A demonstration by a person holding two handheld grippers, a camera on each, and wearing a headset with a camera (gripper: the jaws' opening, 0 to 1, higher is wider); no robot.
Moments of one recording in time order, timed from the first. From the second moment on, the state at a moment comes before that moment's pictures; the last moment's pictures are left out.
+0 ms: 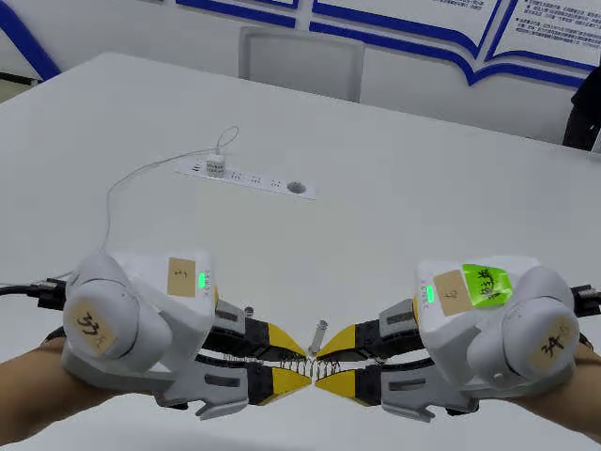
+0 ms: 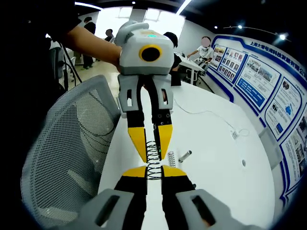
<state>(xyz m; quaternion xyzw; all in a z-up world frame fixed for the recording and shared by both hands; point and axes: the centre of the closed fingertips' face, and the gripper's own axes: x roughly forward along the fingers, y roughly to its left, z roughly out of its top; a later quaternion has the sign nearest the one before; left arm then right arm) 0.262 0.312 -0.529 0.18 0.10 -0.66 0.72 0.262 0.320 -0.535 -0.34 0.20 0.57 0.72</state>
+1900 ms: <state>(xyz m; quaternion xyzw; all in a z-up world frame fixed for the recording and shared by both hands) 0.267 0.314 -0.529 0.21 0.09 -0.65 0.72 0.263 0.345 -0.494 -0.20 0.19 0.60 0.75</state>
